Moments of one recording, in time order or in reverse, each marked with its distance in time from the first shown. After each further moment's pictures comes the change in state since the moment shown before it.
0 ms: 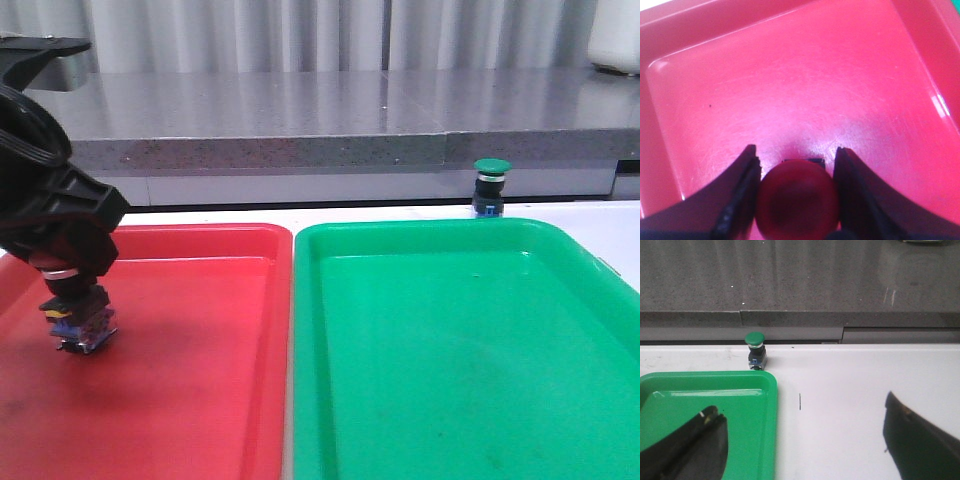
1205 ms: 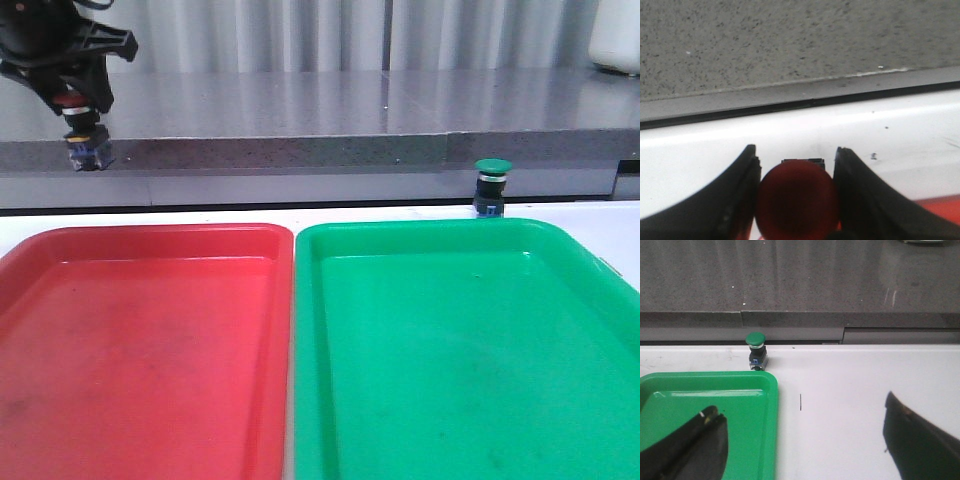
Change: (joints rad) left arm 0.232 0.352 -0.766 0.003 0.293 0.003; right arm 0.000 0.000 0.000 0.000 0.000 0.000
